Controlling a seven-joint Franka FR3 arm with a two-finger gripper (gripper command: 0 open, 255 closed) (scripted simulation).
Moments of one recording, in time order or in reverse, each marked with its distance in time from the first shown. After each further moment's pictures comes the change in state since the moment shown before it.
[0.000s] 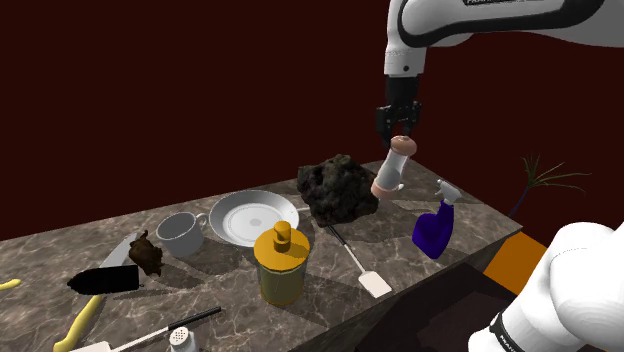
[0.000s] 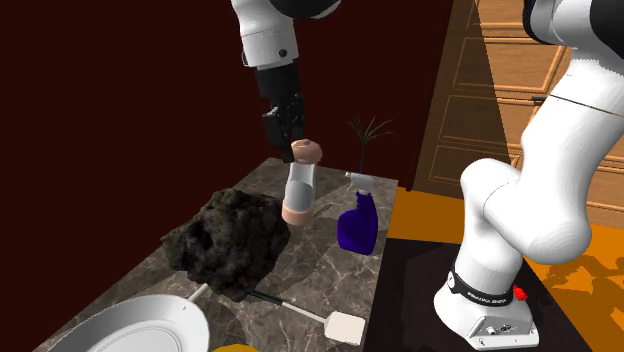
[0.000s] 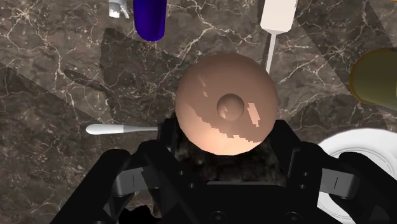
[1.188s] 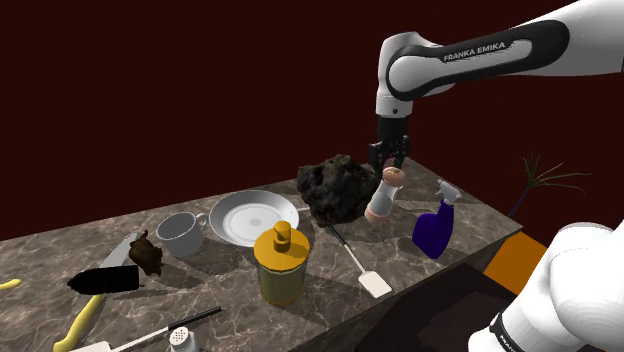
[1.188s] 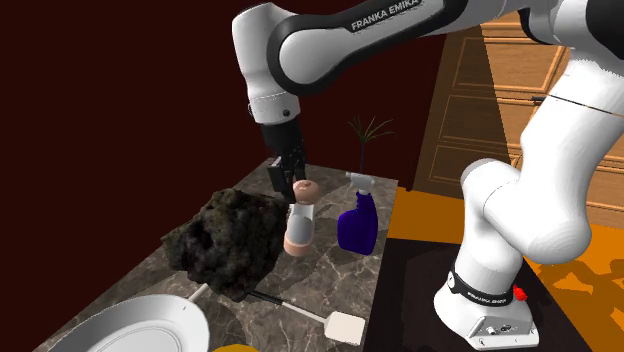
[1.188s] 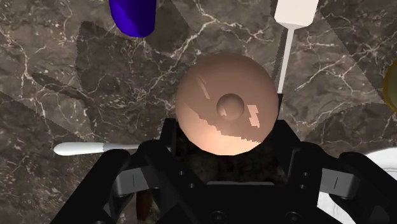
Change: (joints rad) arm -0.003 0.011 -0.006 -0.232 -0.002 0.243 0.001
